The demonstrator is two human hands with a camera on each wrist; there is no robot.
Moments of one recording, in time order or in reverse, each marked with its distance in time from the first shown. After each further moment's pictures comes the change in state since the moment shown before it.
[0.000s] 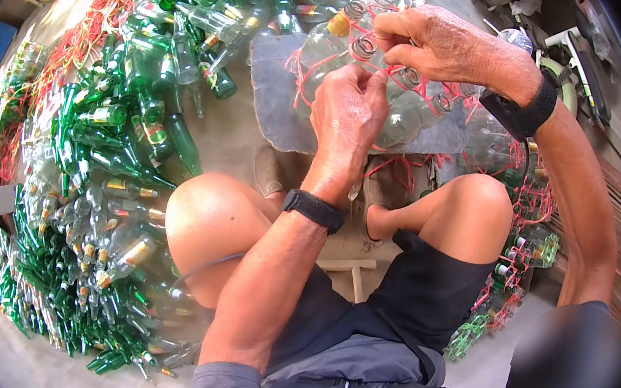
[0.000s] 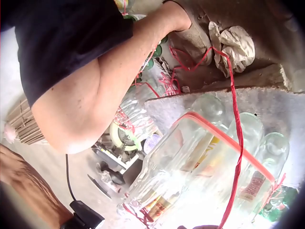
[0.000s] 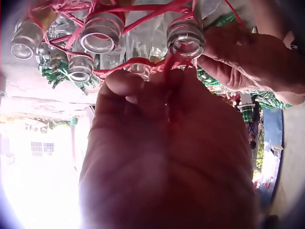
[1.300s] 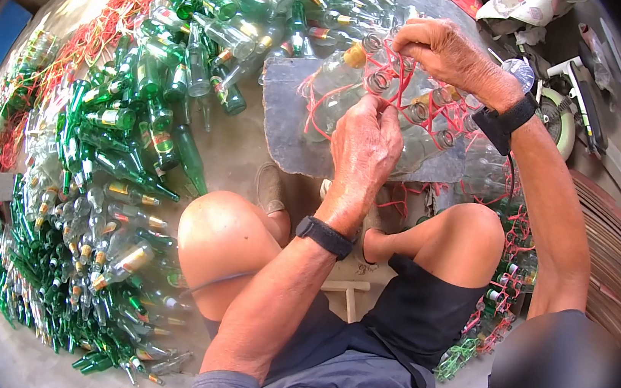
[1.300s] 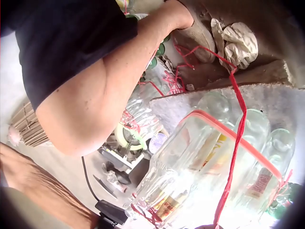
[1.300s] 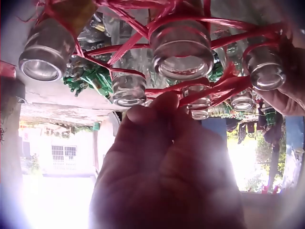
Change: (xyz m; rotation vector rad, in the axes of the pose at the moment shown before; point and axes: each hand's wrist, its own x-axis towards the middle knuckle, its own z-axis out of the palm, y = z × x) left_hand -0.003 0.001 0.008 -0.091 0.025 0.079; right_hand 0.015 0.057 0.002 -0.083 0.237 -0.005
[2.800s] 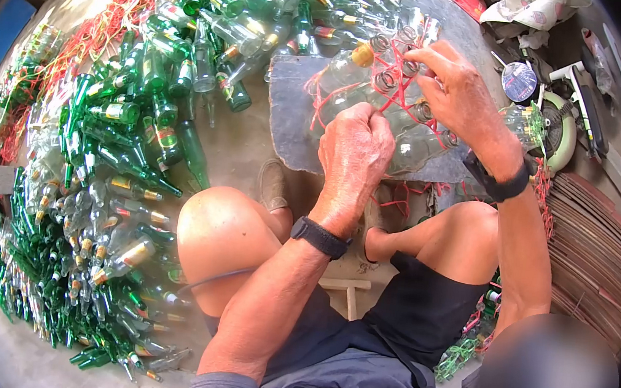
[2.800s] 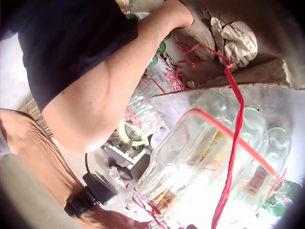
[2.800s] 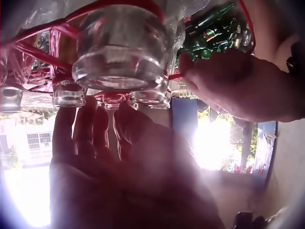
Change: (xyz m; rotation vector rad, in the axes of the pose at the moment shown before) left_hand -0.010 0.001 -0.021 0.180 0.013 -0.088; right_hand -0.043 -0.063 0.025 -0.067 0.237 0.199
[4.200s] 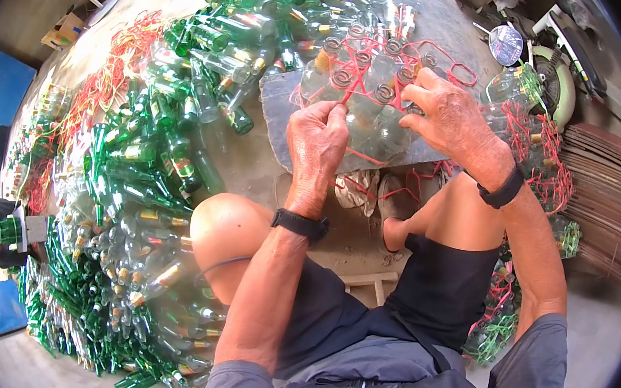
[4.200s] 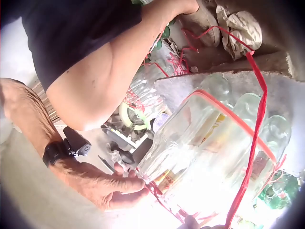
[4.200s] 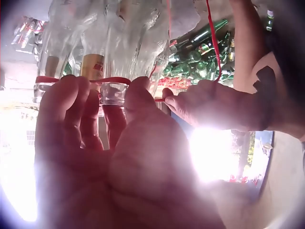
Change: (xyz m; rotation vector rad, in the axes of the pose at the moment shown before) left_hand 0.006 -0.016 -0.014 -0.151 -0.013 0.162; right_hand -0.078 -0.021 -0.020 -0.147 -0.071 0.105
